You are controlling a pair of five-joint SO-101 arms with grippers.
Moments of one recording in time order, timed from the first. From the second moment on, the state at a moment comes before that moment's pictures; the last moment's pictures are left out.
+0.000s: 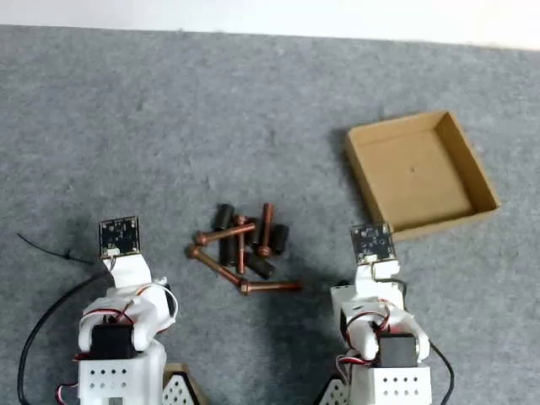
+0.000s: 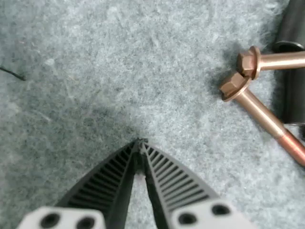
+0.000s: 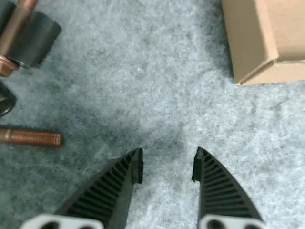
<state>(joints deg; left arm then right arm) -8.8 -101.9 96.0 74.9 13.8 -5.5 -103.4 96.0 69.1 10.5</state>
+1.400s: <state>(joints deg) -1.4 -101.9 96.0 74.9 13.8 -5.5 -103.5 96.0 69.7 10.5</state>
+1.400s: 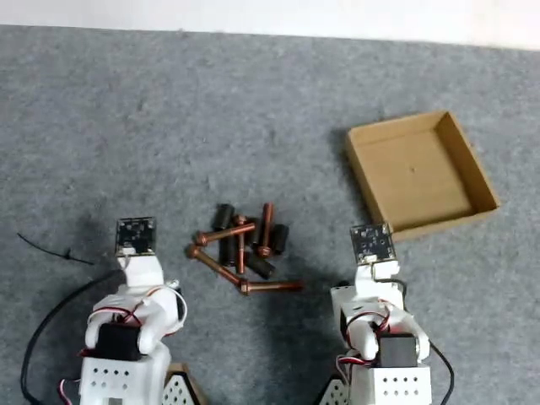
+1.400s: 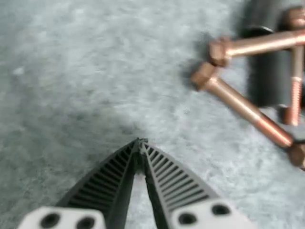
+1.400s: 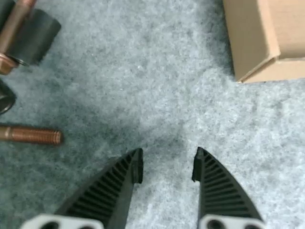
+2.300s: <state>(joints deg) -12.1 -95.7 76.5 51.0 -6.0 10.5 -103.6 96.0 68.4 23.5</state>
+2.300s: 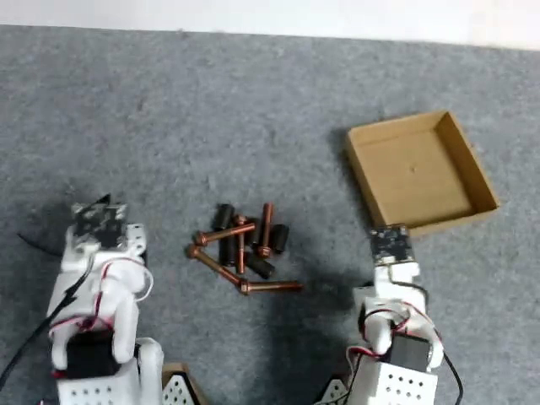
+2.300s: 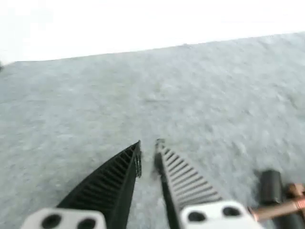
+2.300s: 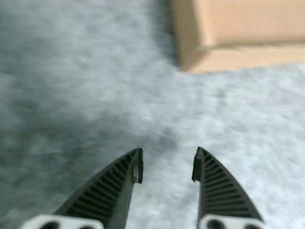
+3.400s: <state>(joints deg) -8.9 -36.2 65.7 32.7 2.6 0.4 -74.3 69.0 59.4 19.5</state>
